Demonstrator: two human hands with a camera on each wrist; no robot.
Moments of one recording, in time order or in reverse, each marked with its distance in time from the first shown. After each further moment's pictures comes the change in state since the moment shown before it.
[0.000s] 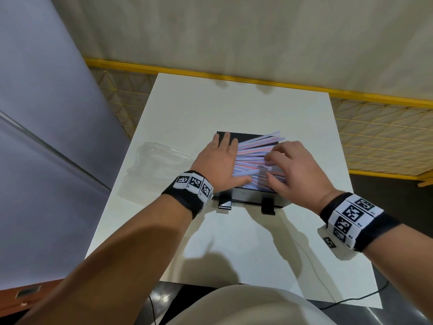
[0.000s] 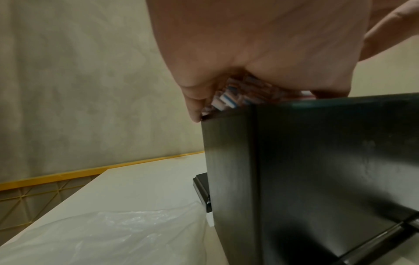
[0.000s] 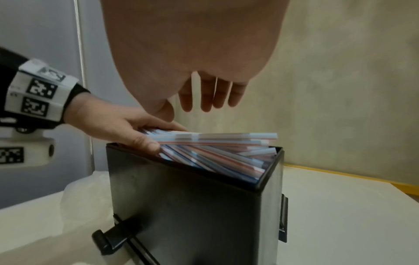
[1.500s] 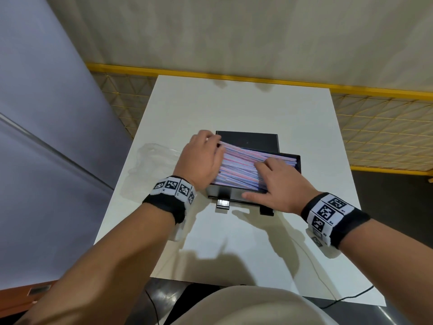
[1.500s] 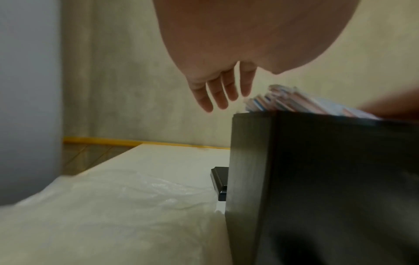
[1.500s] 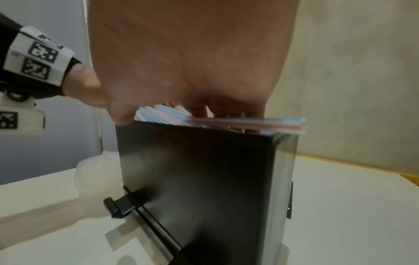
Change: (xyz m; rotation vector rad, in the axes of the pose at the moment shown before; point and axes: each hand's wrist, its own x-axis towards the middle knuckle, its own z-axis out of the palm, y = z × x) left_hand -0.022 -0.019 -0.003 -0.308 0.462 -0.050; right_hand -0.007 -0.007 0.033 -0.050 -0.411 0.134
